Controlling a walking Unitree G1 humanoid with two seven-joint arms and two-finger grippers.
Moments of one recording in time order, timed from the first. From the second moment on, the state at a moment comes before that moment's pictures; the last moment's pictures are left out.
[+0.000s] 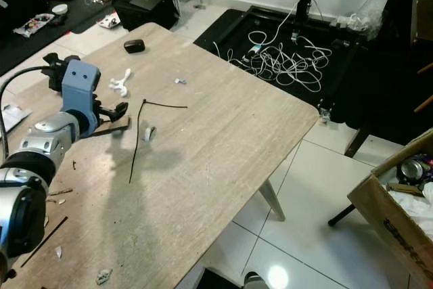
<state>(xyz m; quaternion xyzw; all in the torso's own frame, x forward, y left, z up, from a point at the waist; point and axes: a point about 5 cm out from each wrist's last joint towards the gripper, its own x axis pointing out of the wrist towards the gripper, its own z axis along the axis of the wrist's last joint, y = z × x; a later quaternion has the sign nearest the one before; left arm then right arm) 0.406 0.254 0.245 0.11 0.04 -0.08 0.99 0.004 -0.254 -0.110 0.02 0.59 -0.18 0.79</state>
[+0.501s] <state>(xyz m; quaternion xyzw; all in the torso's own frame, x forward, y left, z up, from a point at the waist) 0.396 0.277 0.253 0.15 0.07 -0.11 0.98 -0.004 -0.257 -0.109 0.01 0.58 -0.18 0.79</state>
